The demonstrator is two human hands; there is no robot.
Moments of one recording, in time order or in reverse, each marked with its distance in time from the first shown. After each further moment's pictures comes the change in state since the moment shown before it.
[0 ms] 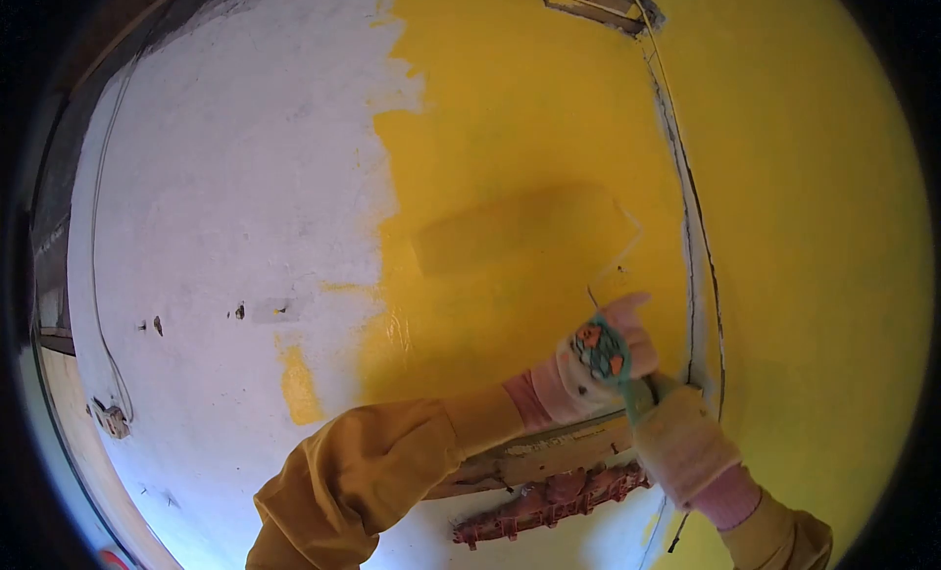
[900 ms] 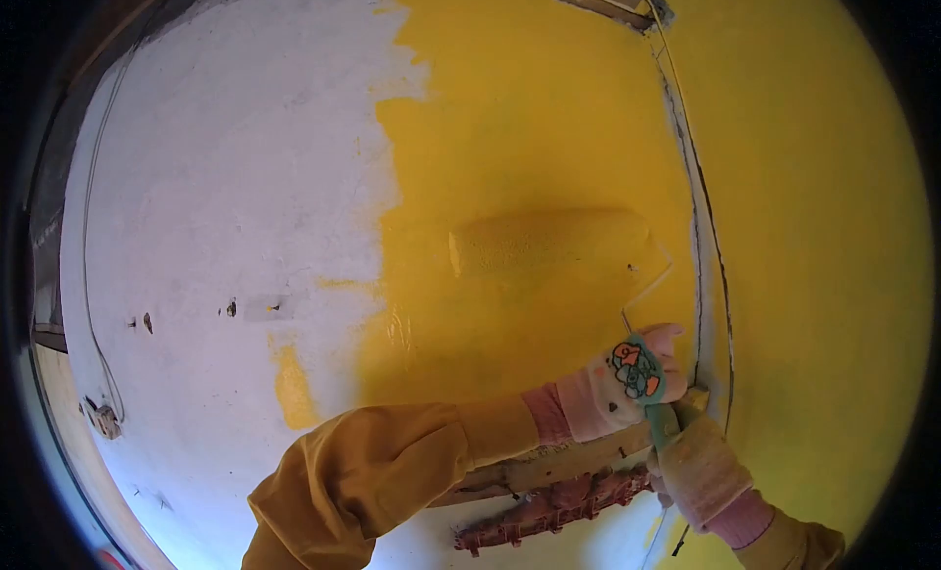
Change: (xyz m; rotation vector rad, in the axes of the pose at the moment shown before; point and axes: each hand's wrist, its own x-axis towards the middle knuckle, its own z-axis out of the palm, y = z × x) left_hand 0.005 0.015 0.011 0.664 0.354 -0.319; right_hand -0.023 -0.039 -0.012 0.933 -0.210 0.689
